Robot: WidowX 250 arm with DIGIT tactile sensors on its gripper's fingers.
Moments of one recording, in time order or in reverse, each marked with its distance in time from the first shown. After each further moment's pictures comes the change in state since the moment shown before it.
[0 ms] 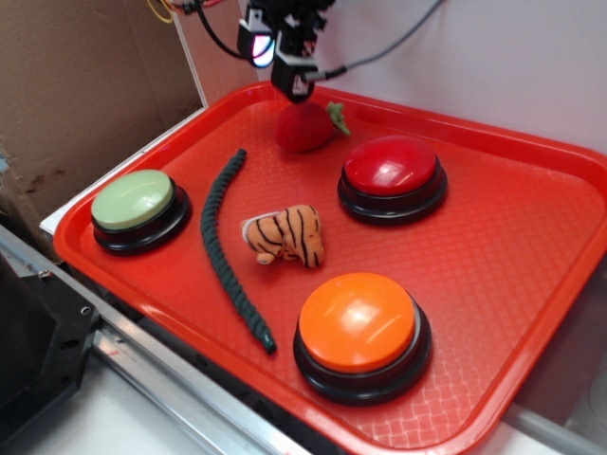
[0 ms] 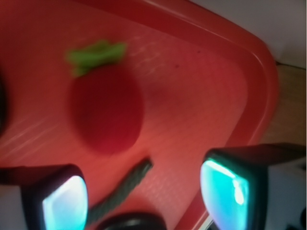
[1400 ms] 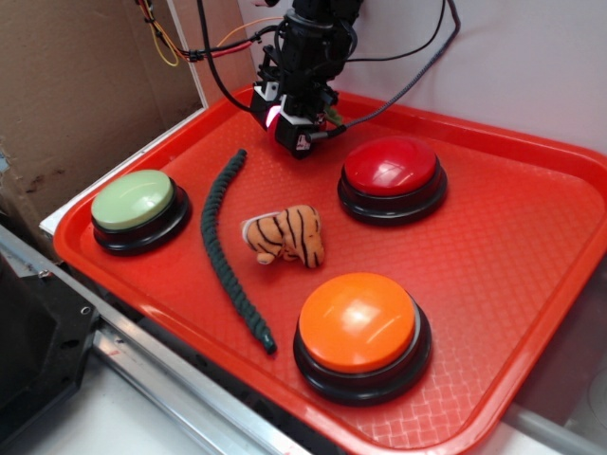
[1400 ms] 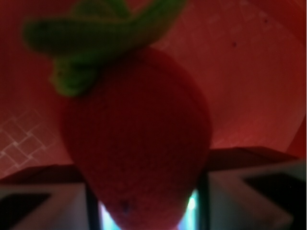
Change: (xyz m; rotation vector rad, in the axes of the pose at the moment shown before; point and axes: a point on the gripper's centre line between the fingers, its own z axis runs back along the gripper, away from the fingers) arm 0.002 -0.010 -0.039 -0.017 0.023 0.065
